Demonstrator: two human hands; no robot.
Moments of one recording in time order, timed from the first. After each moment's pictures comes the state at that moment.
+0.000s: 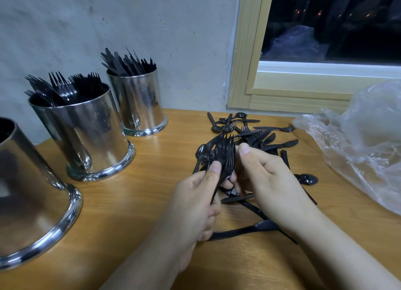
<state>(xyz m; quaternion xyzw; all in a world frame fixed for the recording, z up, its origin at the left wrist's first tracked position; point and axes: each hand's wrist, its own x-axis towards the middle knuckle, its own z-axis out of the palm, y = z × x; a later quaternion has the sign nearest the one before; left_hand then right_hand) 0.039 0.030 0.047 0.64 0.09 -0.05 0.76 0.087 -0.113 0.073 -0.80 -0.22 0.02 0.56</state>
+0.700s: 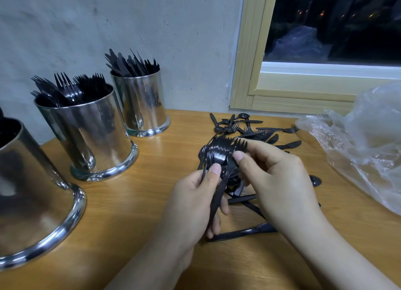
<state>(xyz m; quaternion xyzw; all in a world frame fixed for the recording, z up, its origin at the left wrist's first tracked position) 0.038 0.033 0.045 0.69 0.08 0.02 0.71 0.085 -0.109 0.070 -0.82 -0.18 -0.13 0.53</state>
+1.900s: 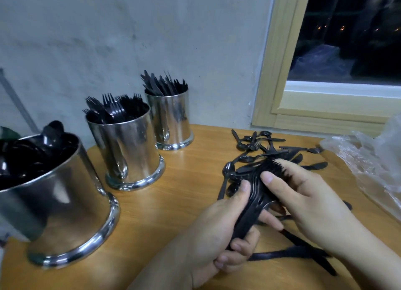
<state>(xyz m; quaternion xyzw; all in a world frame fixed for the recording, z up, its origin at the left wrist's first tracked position) 0.027 0.053 0.068 0.61 -0.02 -0.23 0.76 0.087 -0.114 0.090 -0.81 -0.26 0.00 0.52</state>
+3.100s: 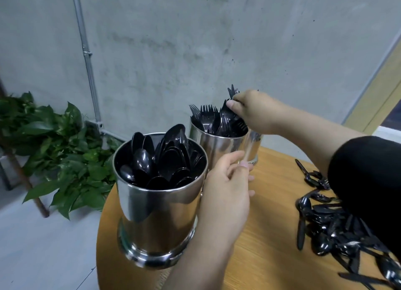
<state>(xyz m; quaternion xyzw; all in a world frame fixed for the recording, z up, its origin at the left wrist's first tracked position) 0.034 0.190 0.083 0.59 0.13 0.25 0.76 0.193 0.173 0.198 -0.91 -0.39 -0.07 0.12</state>
